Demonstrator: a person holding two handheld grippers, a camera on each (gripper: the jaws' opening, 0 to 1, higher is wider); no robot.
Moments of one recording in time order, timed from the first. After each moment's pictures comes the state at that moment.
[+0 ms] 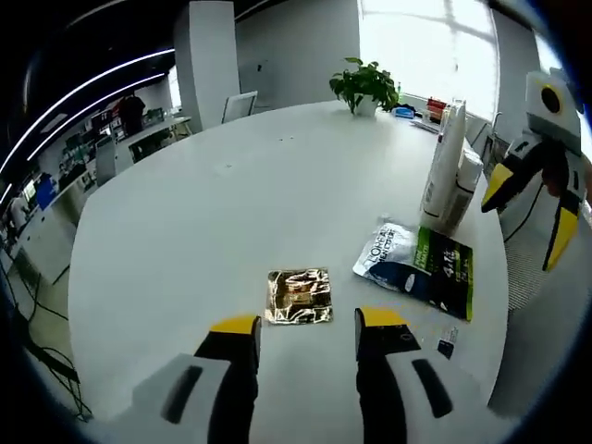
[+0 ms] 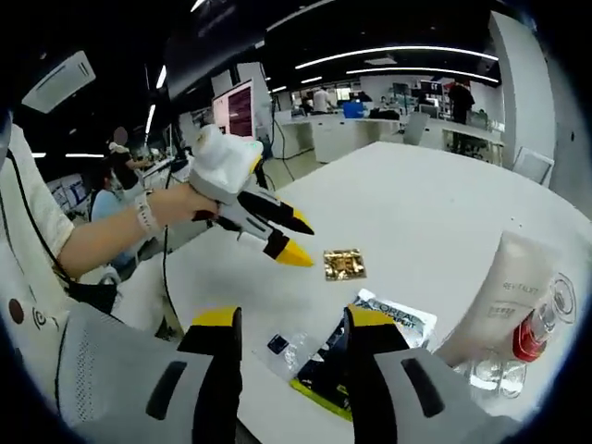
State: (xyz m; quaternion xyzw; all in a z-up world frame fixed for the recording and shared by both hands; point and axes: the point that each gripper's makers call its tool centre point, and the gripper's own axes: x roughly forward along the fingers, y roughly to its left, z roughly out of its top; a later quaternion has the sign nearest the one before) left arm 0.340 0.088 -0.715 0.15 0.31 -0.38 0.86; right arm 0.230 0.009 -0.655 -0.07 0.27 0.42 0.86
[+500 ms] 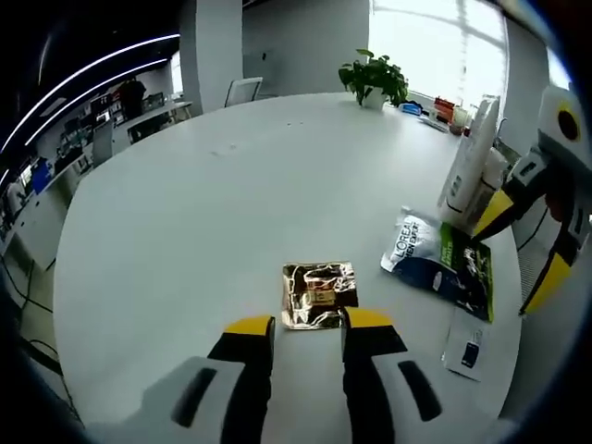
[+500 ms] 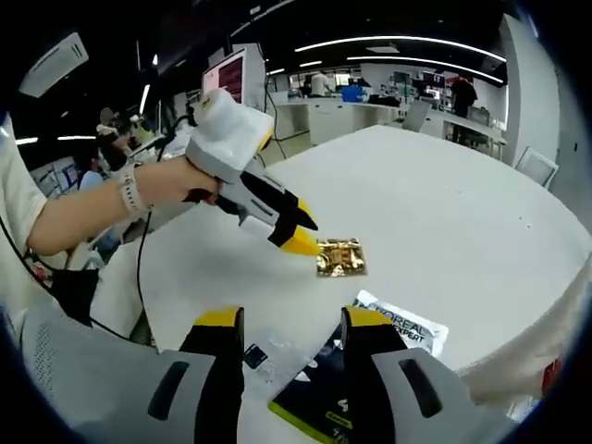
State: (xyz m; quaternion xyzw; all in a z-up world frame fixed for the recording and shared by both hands) left arm 0.364 0.092 -0.742 0.13 0.34 -0.38 0.85; right arm 0.262 0.025 -0.696 -0.10 0.31 0.41 0.85
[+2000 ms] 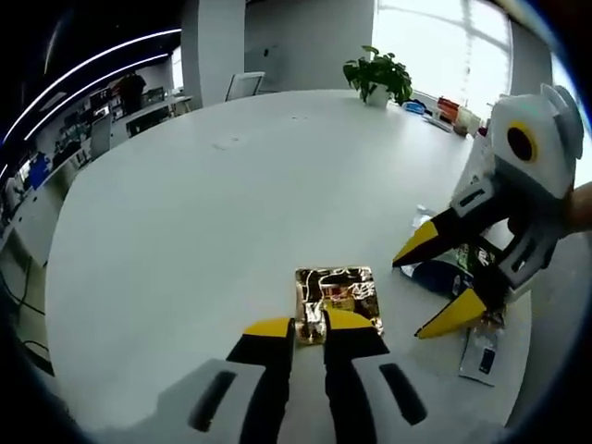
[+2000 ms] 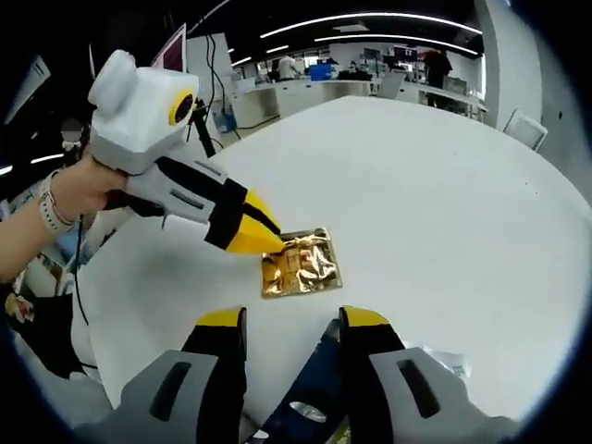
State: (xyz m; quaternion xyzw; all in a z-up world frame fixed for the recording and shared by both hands) left arm 0.379 0.090 -0.754 0.13 0.34 -0.37 0.85; right arm 0.329 0.037 -0.757 -0.07 0.36 0.35 0.86
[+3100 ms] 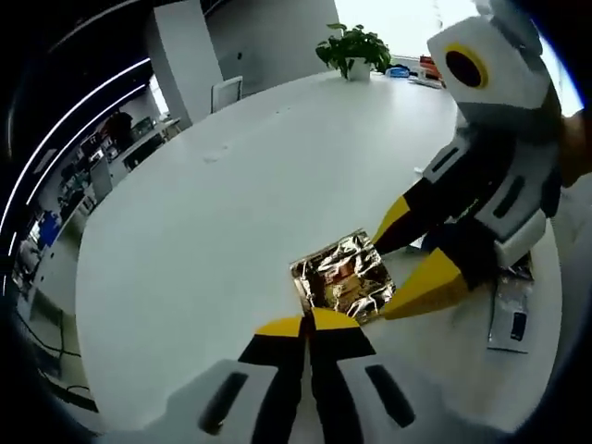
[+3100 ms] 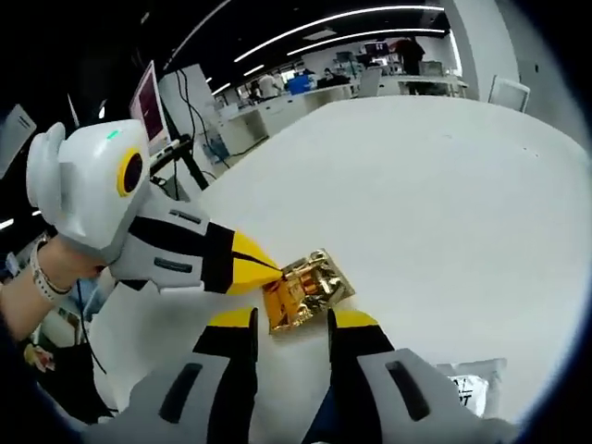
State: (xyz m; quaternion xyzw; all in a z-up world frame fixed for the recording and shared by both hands) left arm 0.380 0.089 -0.760 0.25 0.31 -0.37 0.84; right arm 0.349 0.058 -0.755 0.03 0.35 0.34 0.87
